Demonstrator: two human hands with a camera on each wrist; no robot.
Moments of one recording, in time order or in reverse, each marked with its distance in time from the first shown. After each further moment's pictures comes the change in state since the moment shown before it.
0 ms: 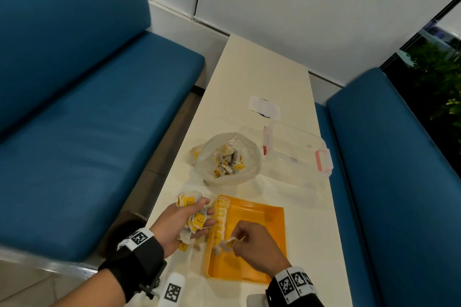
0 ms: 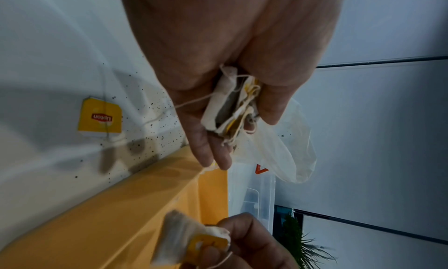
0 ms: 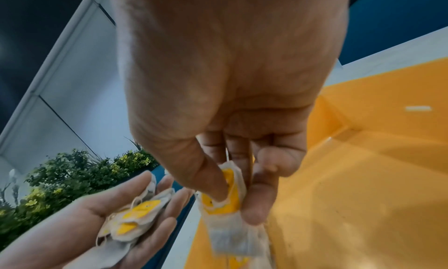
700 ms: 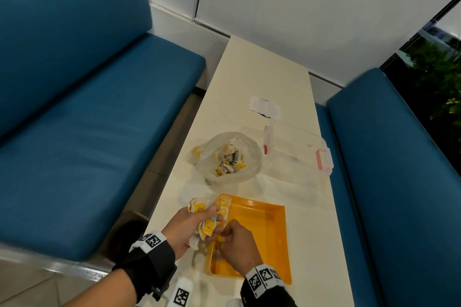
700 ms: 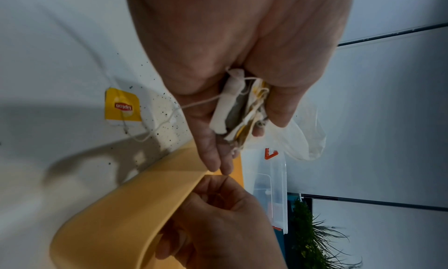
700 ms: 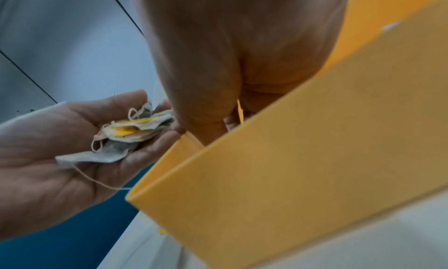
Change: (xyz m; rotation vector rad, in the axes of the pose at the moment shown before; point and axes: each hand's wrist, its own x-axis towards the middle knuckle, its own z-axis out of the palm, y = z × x) left_hand 0.008 -0.023 0.002 0.083 -0.016 -0.013; right_hand 0.019 0.000 0.051 0.007 0.101 0.102
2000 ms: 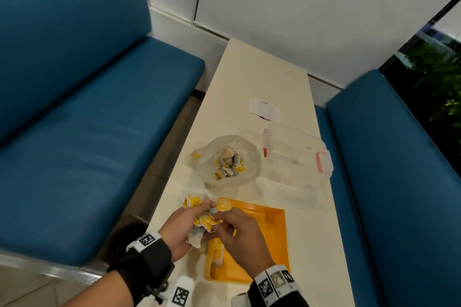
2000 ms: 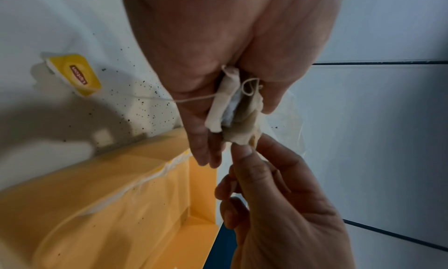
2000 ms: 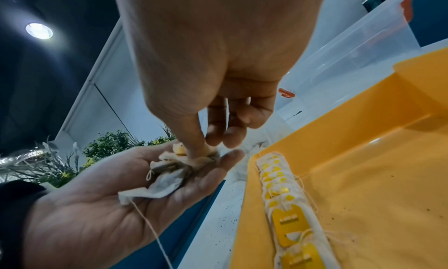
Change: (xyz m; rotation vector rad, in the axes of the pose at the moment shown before) left_hand 0.000 0.014 0.001 -0.128 -0.023 -0.030; right_hand -0.015 -0.033 -0.033 0.046 0.160 -0.512
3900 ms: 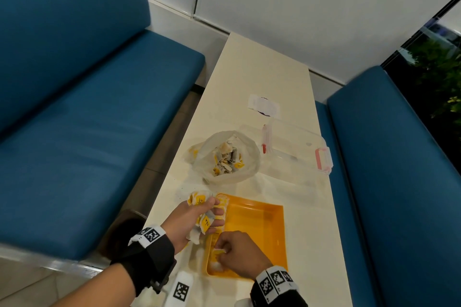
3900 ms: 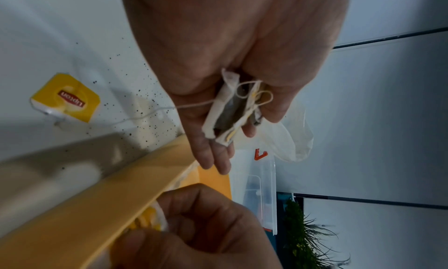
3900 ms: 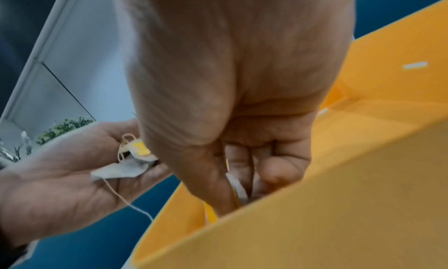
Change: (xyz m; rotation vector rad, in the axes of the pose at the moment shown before) left_hand 0.003 -0.002 0.010 0.111 0.012 0.047; right_hand -0.013 0.033 0.010 -0.149 -0.462 0.360
